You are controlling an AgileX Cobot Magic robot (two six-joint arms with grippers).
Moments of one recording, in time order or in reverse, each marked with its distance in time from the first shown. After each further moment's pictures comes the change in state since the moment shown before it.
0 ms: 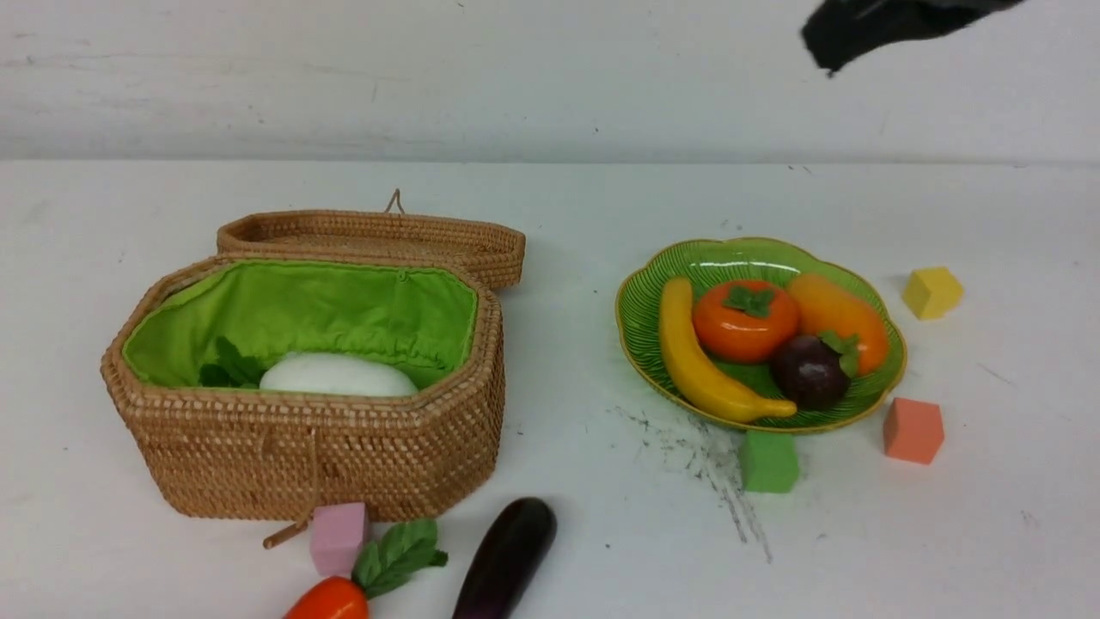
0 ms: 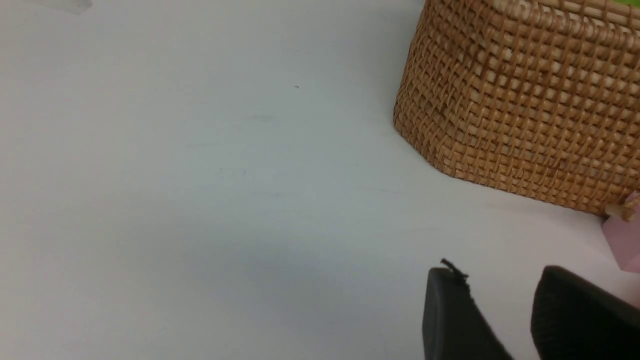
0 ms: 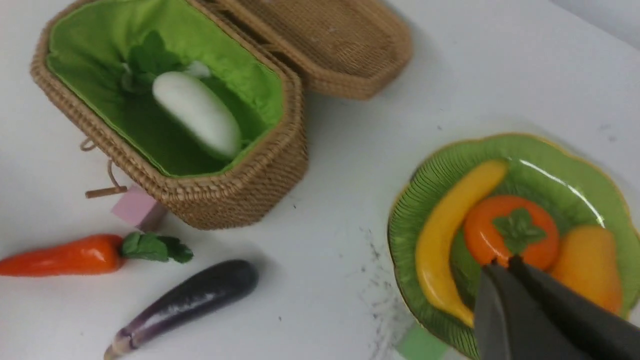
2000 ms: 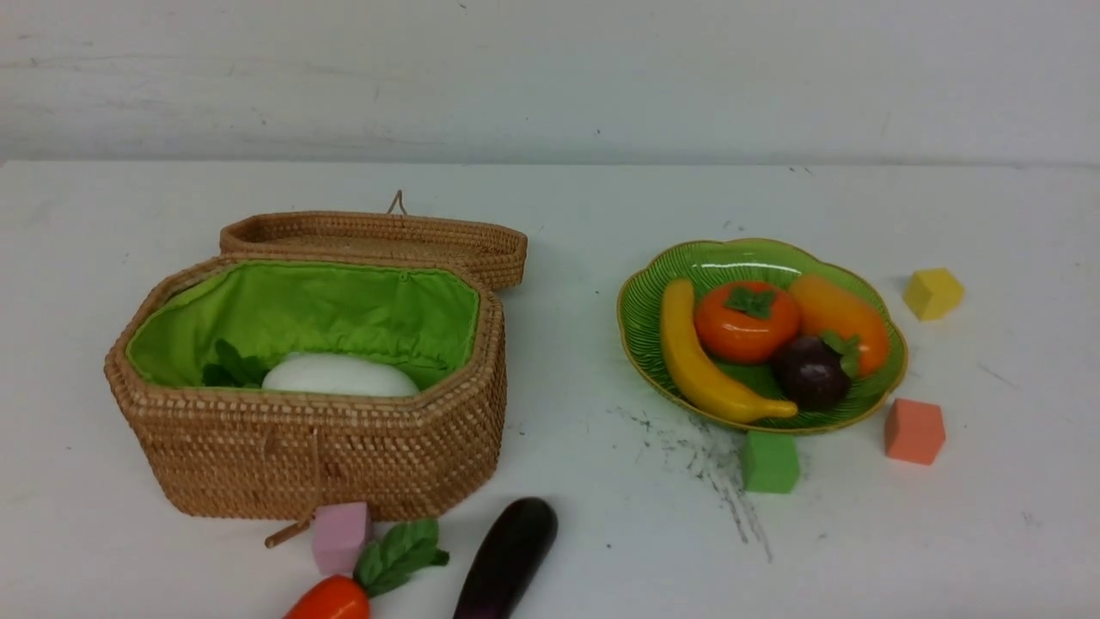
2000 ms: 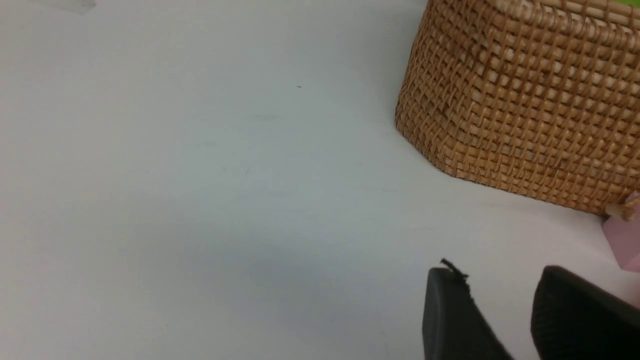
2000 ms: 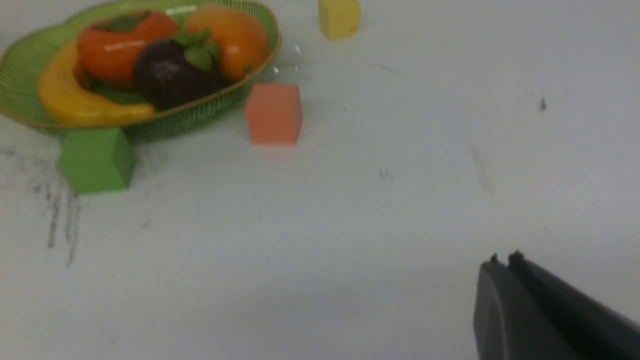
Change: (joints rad) right arm -0.409 -1.506 1.911 -0.364 -0.856 0.484; left arm 0.000 0.000 0.000 0.000 0.000 0.000
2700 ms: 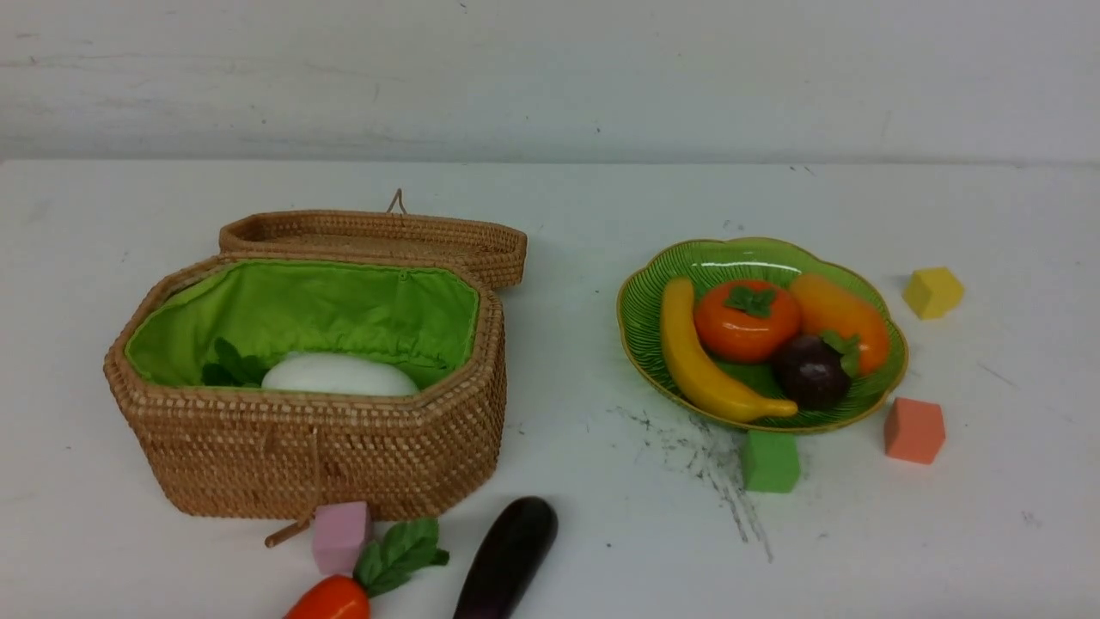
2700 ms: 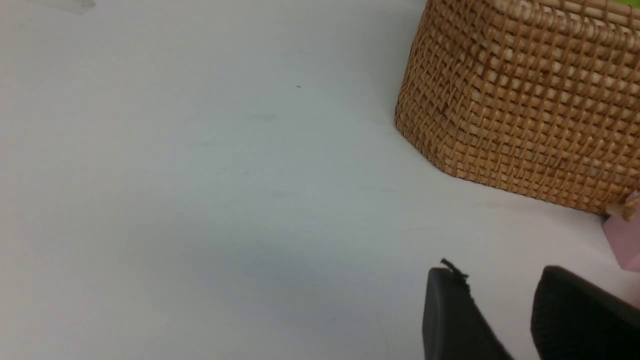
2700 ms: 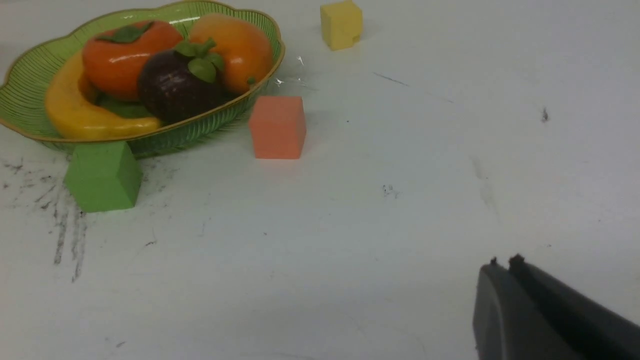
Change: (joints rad) right arm 0.000 -0.002 0.003 0.000 -0.014 0.003; left arm 0.000 0.000 0.000 0.000 0.000 0.000
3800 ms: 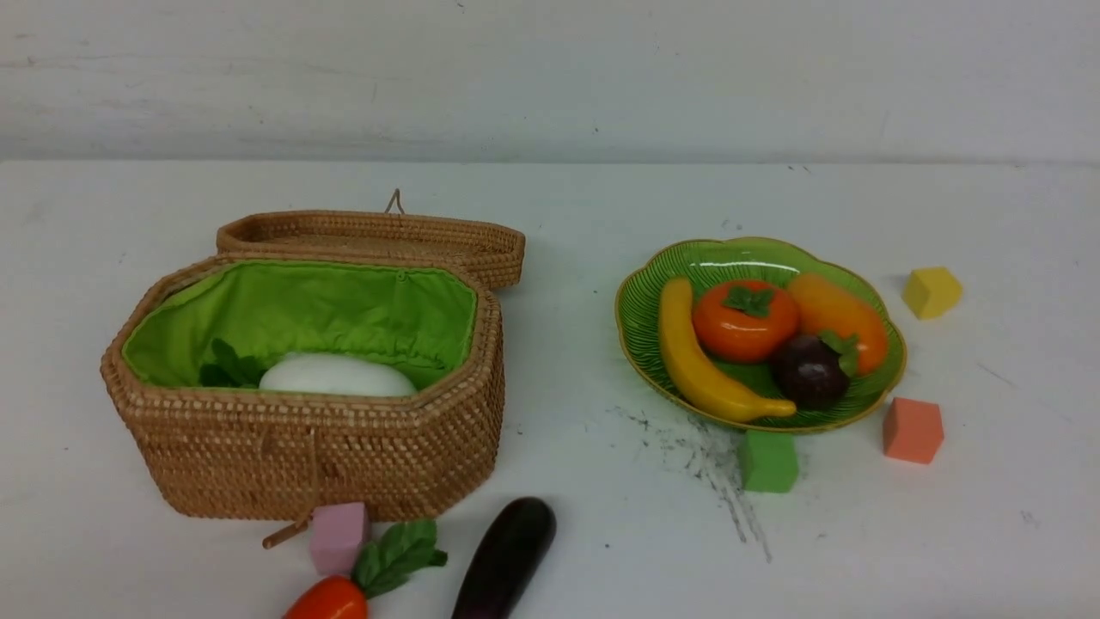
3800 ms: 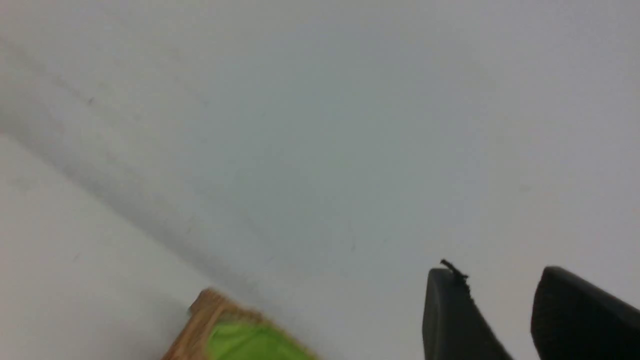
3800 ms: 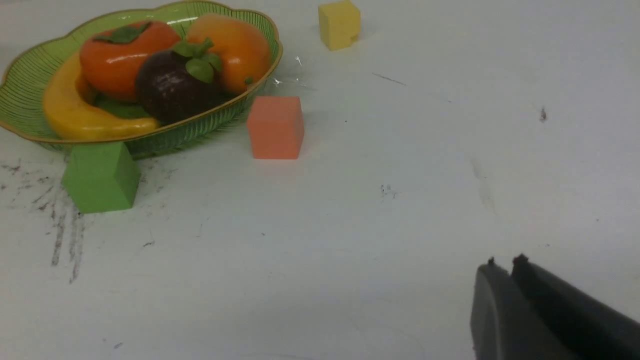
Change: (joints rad) right arm 0.000 0.000 0.000 0.000 0.000 0.001; left arm 0.000 0.000 -0.097 -0.238 -0.592 -0.252
